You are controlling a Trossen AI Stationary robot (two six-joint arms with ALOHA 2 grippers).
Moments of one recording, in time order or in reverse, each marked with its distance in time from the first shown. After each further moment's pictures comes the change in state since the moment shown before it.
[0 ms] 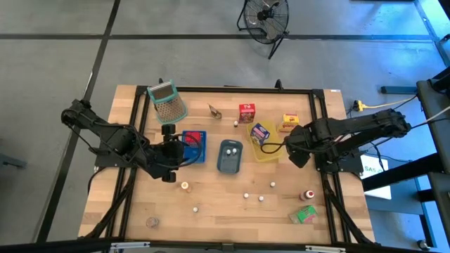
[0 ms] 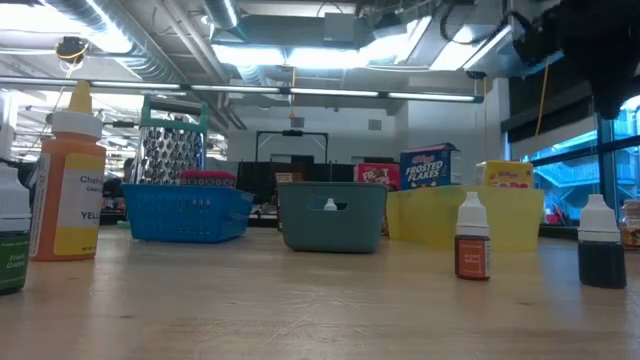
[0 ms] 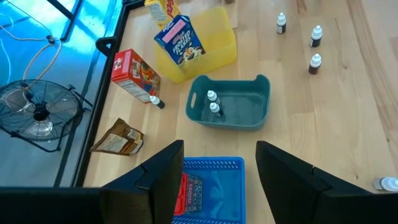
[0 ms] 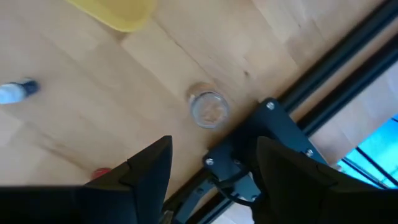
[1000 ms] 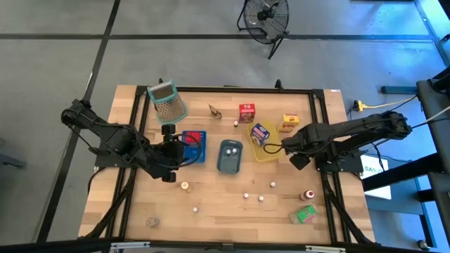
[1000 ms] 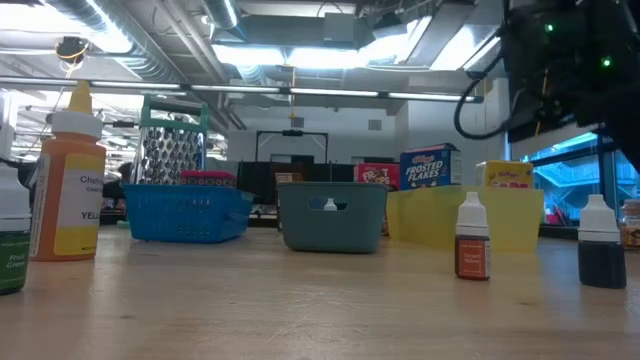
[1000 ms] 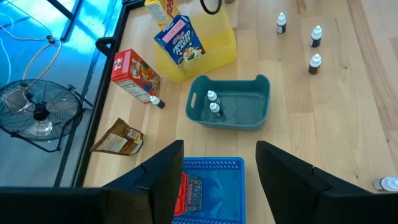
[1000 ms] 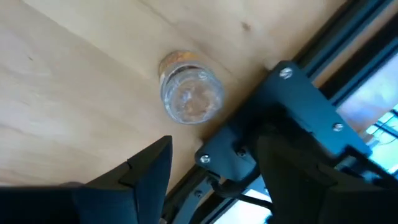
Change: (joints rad) left arm 0.000 0.000 0.000 0.000 0.000 -0.001; right arm -0.091 0.000 -0.297 0.169 -0.120 0.026
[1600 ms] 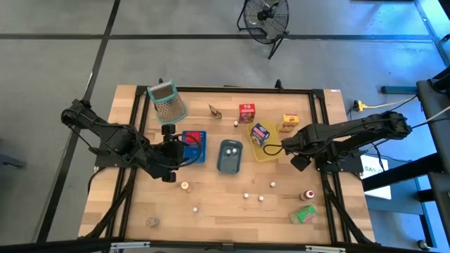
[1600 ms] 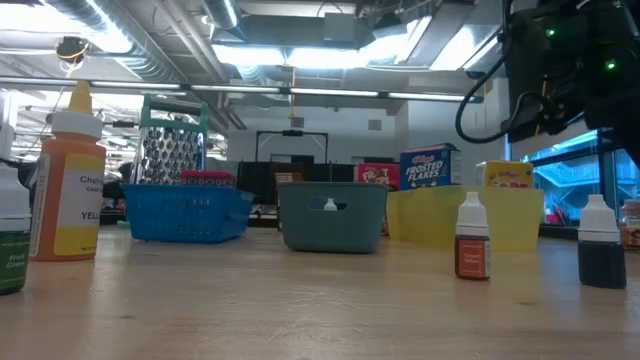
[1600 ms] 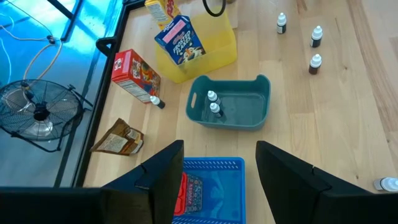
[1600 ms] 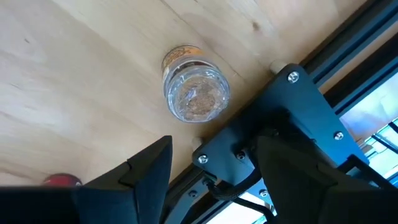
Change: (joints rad) left arm 0.000 0.000 0.000 0.000 -0.001 0.000; right arm 0.000 0.002 -0.010 0.007 -0.006 -0.076
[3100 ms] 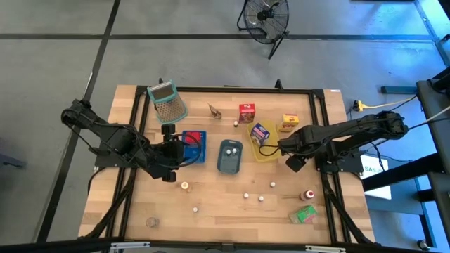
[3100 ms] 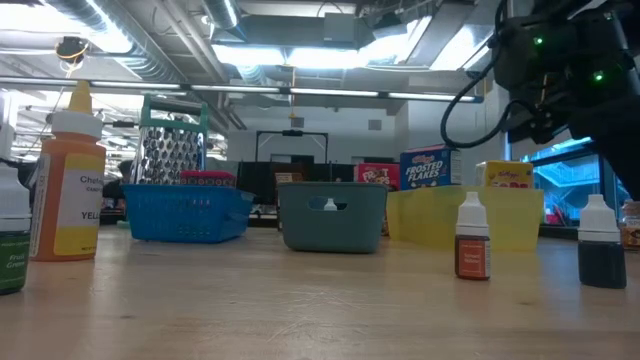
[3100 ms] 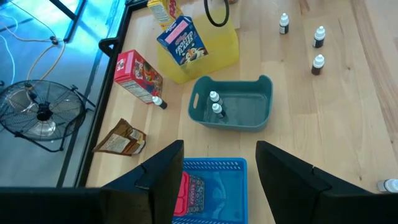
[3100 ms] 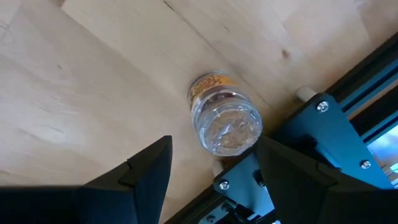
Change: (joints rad) left arm 0.000 0.000 0.000 0.000 -0.010 0.002; right arm -0.005 0.048 -0.020 0.124 0.003 -0.020
